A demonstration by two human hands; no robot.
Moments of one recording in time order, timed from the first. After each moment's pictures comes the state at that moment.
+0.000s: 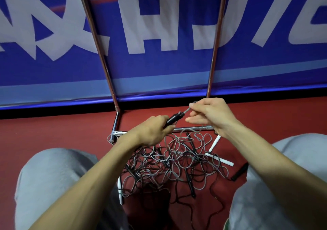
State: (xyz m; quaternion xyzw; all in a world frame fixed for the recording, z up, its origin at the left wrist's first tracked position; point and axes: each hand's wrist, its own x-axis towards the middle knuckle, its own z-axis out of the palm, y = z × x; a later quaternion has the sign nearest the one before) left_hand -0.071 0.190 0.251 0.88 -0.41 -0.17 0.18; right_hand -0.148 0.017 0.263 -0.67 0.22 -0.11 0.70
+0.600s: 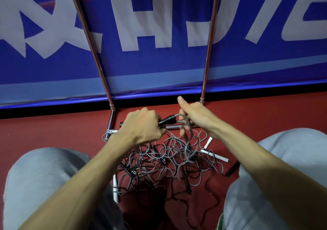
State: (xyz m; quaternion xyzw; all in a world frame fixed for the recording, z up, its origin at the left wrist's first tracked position) left_hand -0.081 0.190 0.256 0.92 -0.39 0.01 0.07; right_hand -0.149 0.028 0.256 -0.80 0.14 0.01 0.58
